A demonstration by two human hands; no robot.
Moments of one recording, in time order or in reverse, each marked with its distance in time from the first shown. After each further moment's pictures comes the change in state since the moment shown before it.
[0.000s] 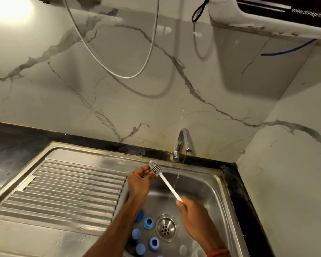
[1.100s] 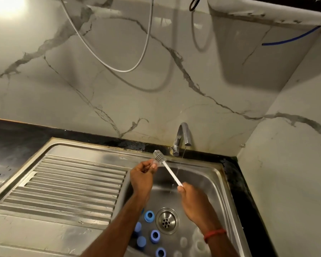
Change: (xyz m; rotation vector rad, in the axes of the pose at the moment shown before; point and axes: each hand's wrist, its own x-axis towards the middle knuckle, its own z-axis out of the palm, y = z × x) left_hand -0.007 -0.005 0.015 -0.041 0.085 0.005; right_hand 0.013 -0.013 -0.015 -0.058 -0.016 0.043
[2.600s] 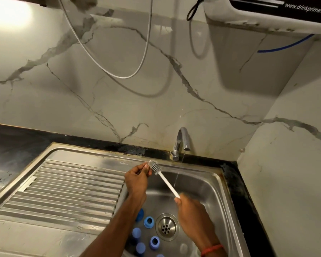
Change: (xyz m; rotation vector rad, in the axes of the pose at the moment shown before) left_hand 0.009 0.009 -0.004 -0.039 0.105 -0.043; right_hand -0.022 -0.003 0.005 -0.048 0.033 -0.024
